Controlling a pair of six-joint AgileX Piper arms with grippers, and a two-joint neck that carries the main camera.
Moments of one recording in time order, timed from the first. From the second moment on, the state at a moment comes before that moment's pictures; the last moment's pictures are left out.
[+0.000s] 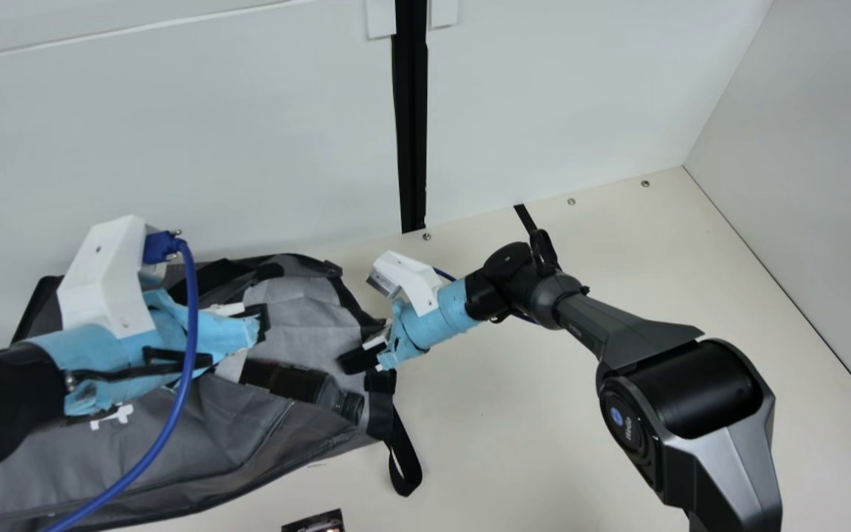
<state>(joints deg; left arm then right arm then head) -26.6 94.2 -90.6 -24.8 49.3 -1.2 3.3 124.0 -84.4 67.3 61.8 -72.3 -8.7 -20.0</state>
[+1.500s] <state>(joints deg) -28.7 89.5 -88.1 -25.0 44.5 -1.6 0.8 99.5 -64.4 83.2 69.9 -71.1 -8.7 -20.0</state>
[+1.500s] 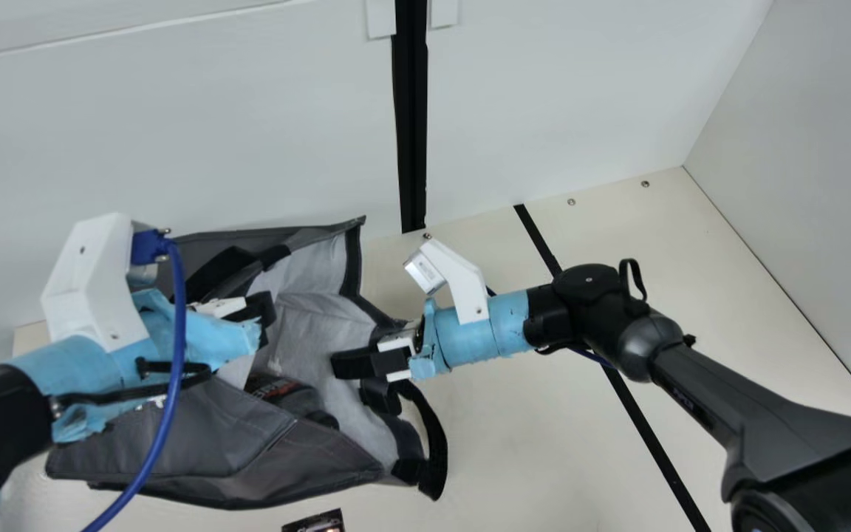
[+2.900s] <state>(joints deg) -22.4 75.4 -89.1 -35.0 60.2 9.9 -7.5 64.5 -61.2 88.9 70.3 -52.0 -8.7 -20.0</state>
